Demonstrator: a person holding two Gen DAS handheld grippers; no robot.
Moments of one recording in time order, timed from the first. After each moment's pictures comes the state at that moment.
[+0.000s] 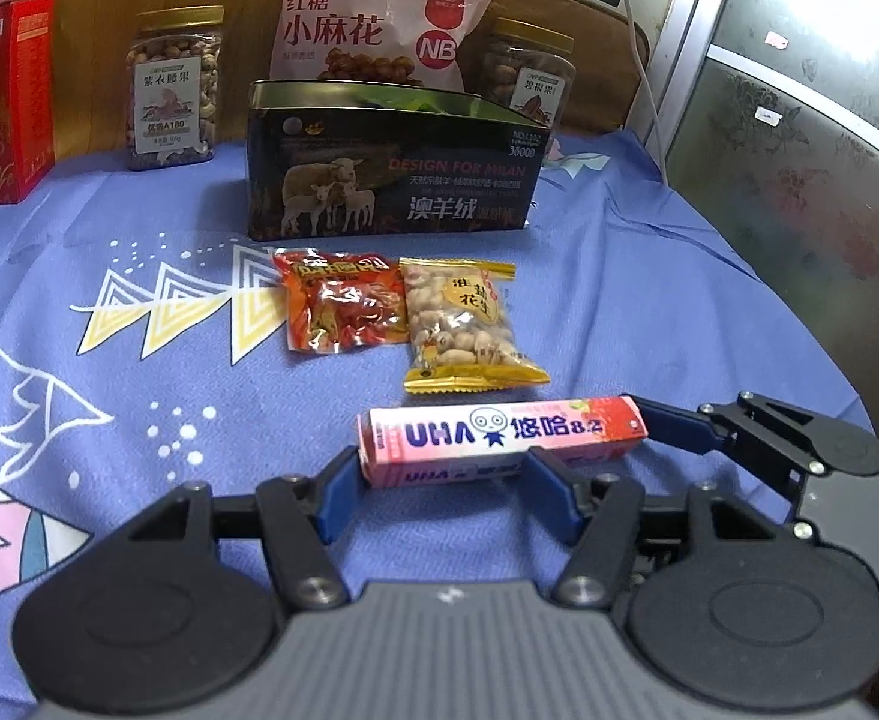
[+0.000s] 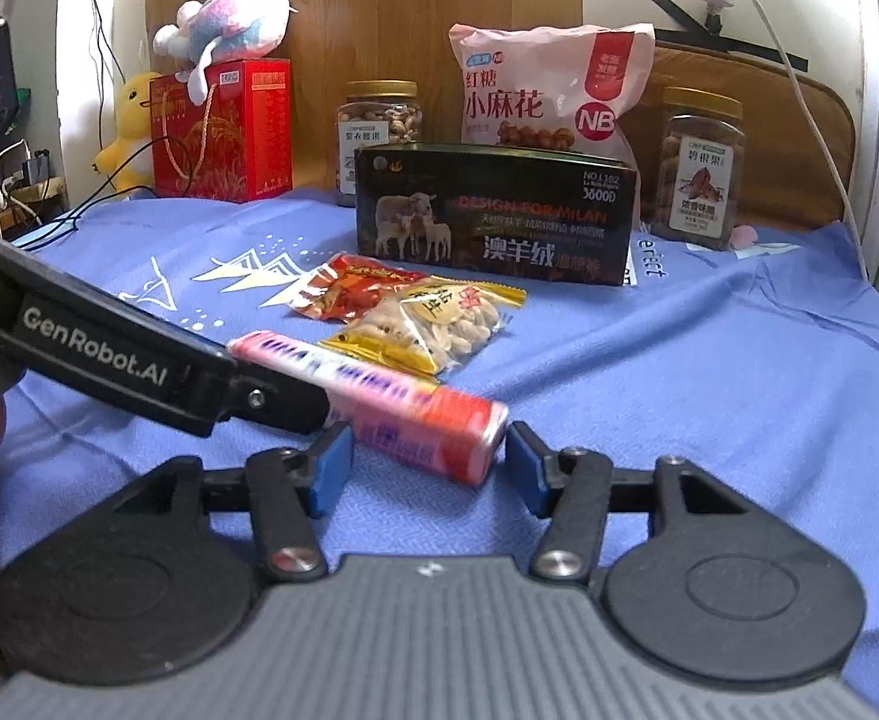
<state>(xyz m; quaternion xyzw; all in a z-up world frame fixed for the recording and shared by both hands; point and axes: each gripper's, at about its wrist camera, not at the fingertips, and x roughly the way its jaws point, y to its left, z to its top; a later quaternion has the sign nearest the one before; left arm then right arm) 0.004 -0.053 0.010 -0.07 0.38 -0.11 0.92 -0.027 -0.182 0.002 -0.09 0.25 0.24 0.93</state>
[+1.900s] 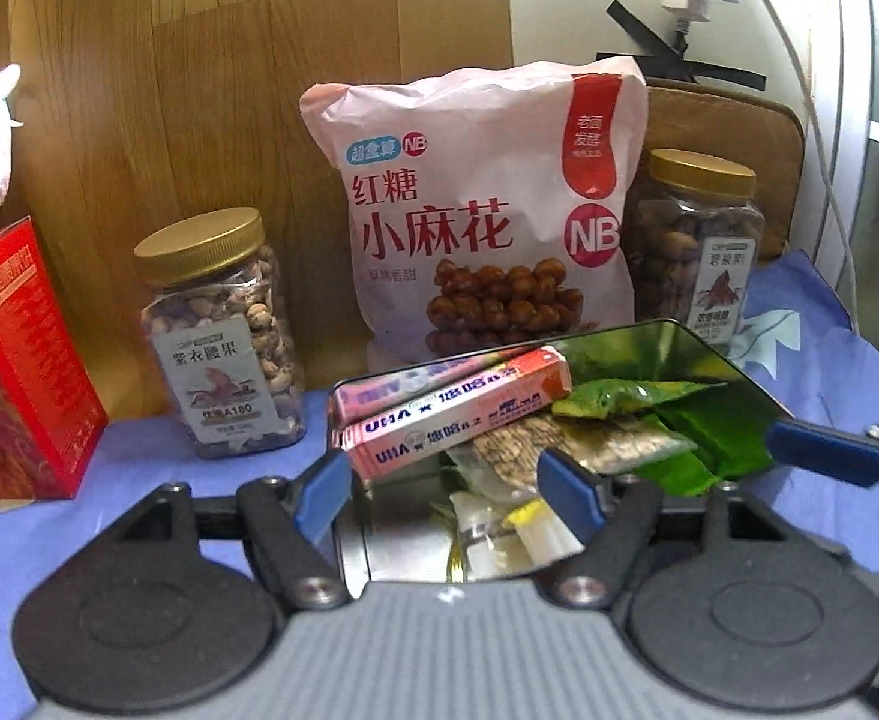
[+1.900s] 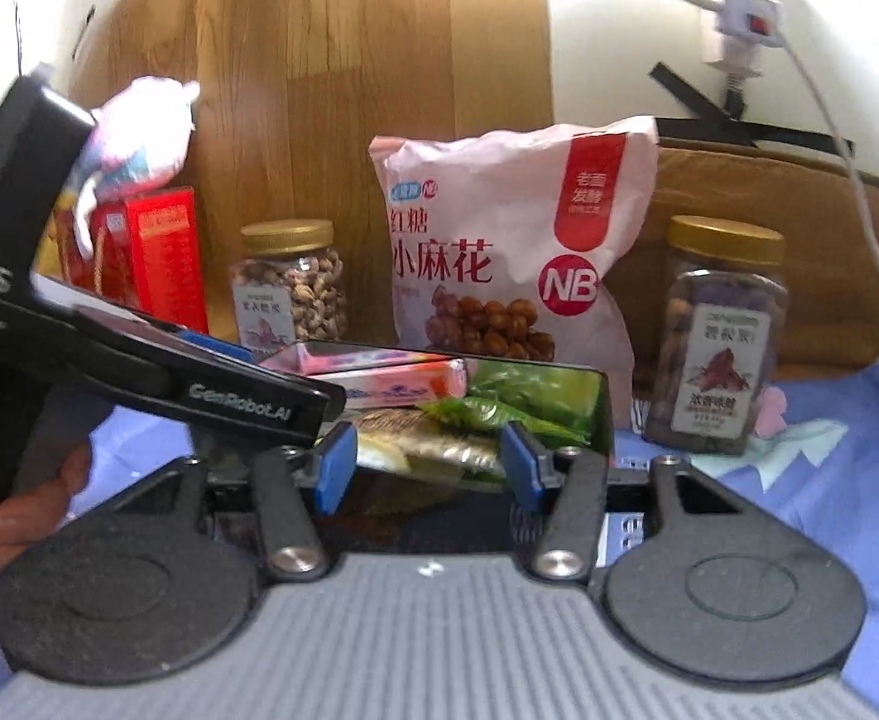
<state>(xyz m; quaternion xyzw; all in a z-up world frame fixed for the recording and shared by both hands) 0.196 -0.030 0.074 0.03 0.31 0.01 0.95 0.133 -0.173 0.062 -0.05 0.19 0.25 0.95</state>
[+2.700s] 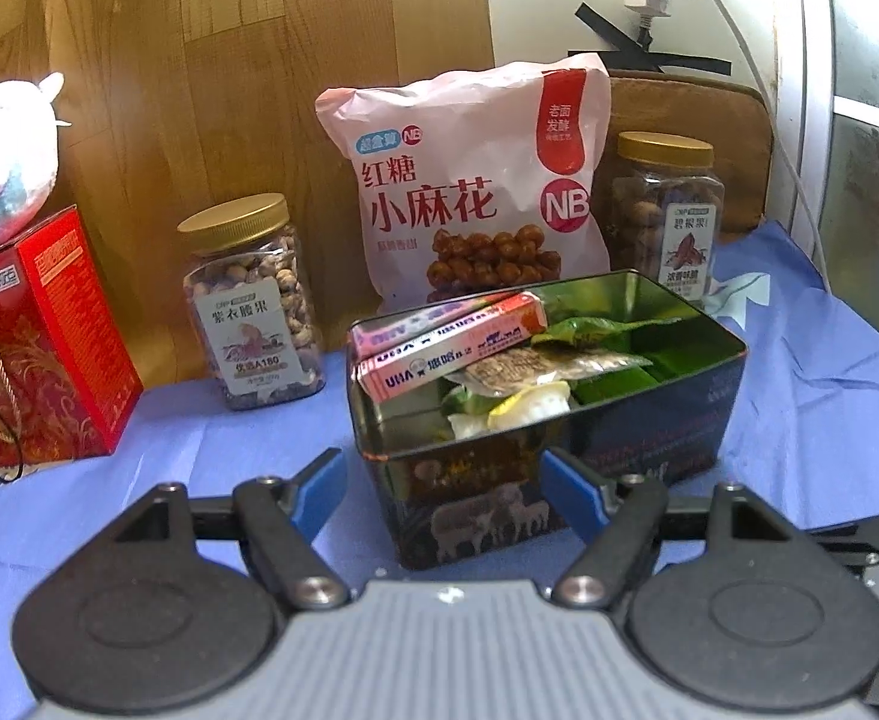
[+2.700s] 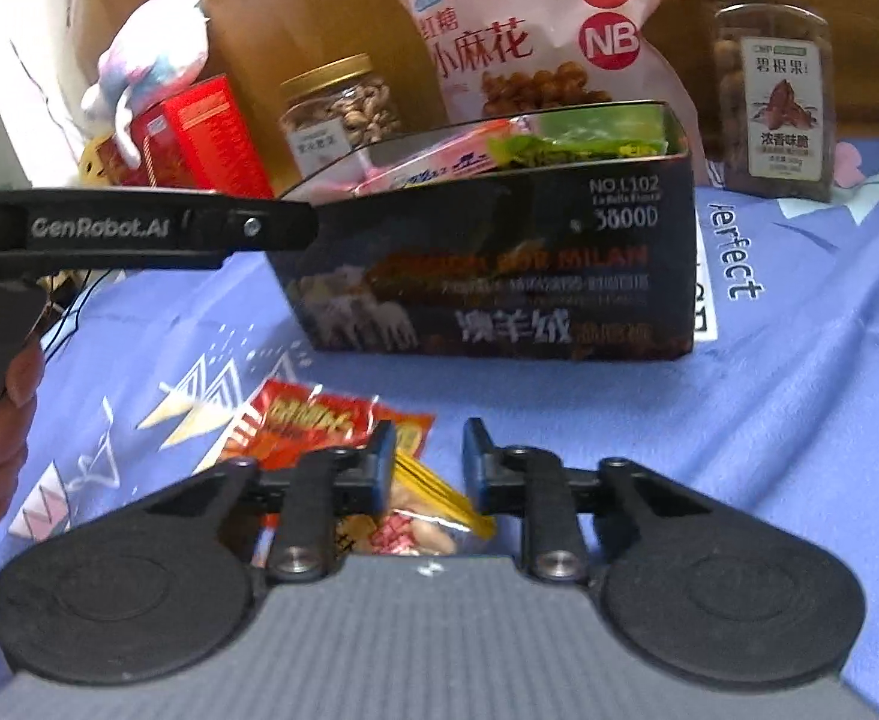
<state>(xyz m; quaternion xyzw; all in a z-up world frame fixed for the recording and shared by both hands) 0.136 -0.039 0.074 0.04 0.31 0.02 0.95 0.122 -0.177 0.018 0.02 0.36 0.31 0.88</state>
